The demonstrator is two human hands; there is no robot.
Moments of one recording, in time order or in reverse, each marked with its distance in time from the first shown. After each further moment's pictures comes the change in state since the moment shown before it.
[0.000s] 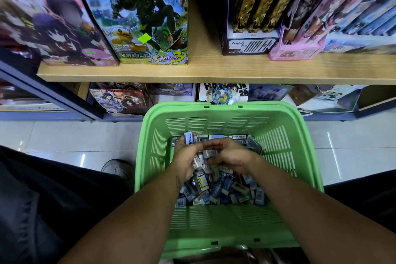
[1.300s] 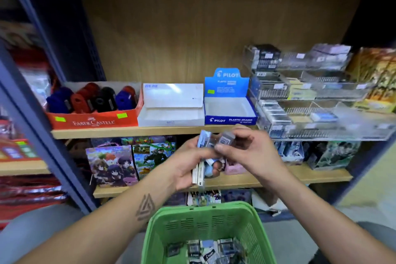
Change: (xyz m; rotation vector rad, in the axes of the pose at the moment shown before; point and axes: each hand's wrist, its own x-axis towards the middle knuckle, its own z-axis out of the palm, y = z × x) left_hand -0.323 0.218 0.102 0.219 -0.816 0.531; right_hand -0.324 -0.231 0.023 -0.343 0.459 -1.241
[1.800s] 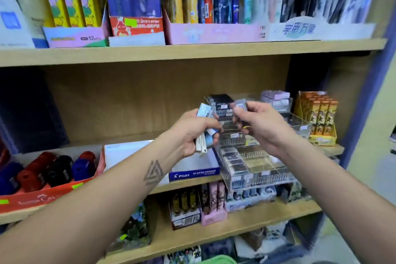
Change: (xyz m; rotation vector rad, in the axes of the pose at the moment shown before) left_hand 0.093 0.141 0.122 0.282 0.115 0.143; right_hand 0.100 -0.079 -0.135 0.218 0.245 0.169
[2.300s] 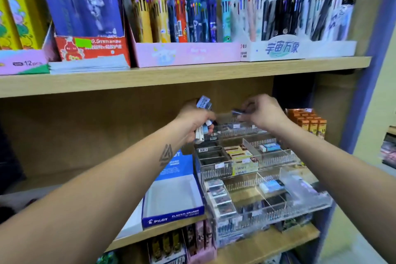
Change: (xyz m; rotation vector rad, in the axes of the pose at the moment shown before) left_hand 0.115 0.043 0.042 0.251 0.137 0.081; right_hand 0.115 -0.020 -0.088 -1.010 0.248 -0.152
